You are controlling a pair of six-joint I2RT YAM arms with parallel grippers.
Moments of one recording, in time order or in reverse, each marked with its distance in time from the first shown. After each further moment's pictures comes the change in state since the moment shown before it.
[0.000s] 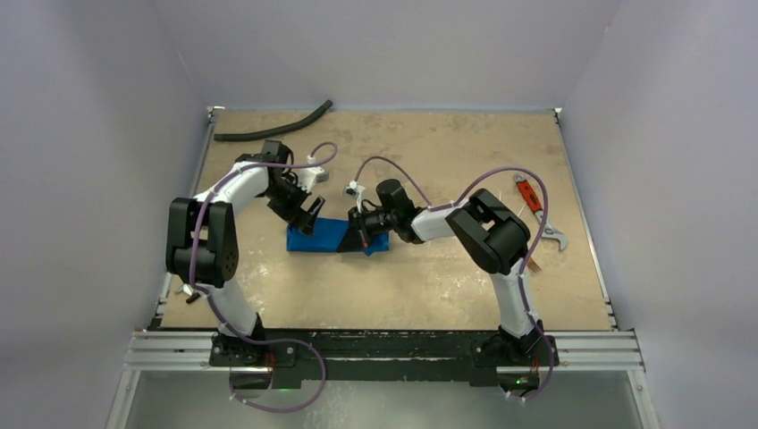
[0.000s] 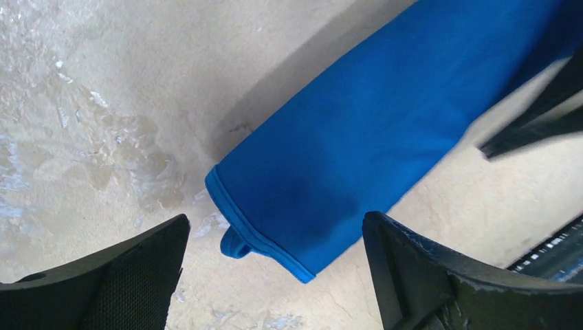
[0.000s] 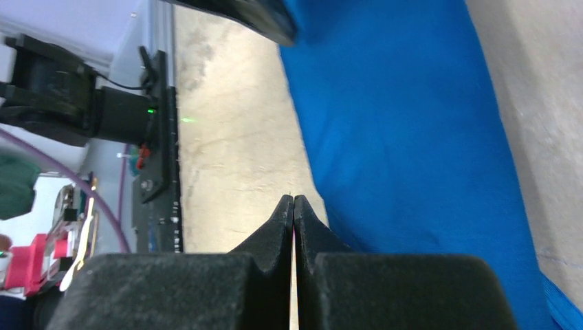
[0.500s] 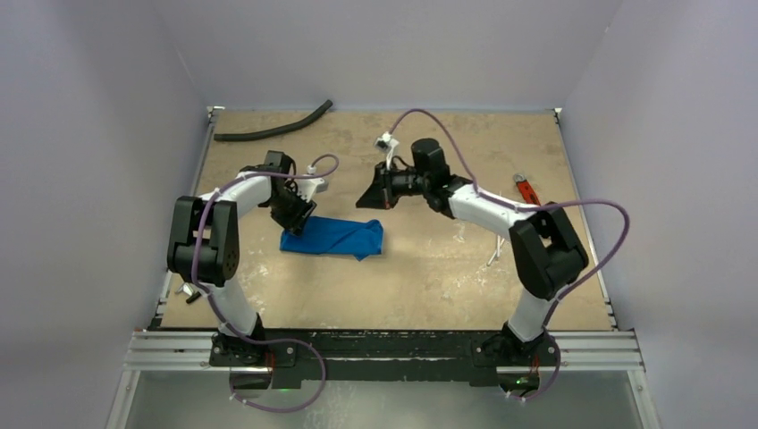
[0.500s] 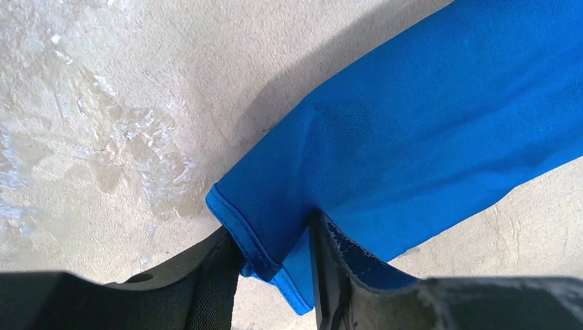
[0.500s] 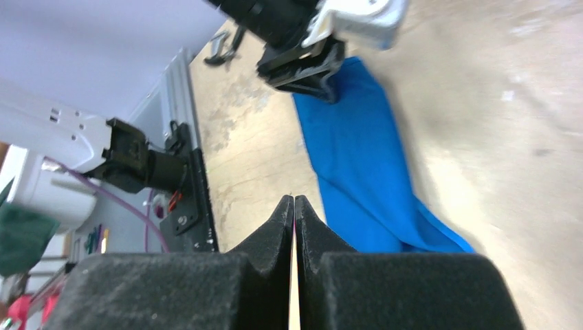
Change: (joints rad) left arm -0.018 0.019 -0.127 0.172 -0.126 0.013; right arm -0.132 -0.336 0.064 -0.288 0.016 -0.032
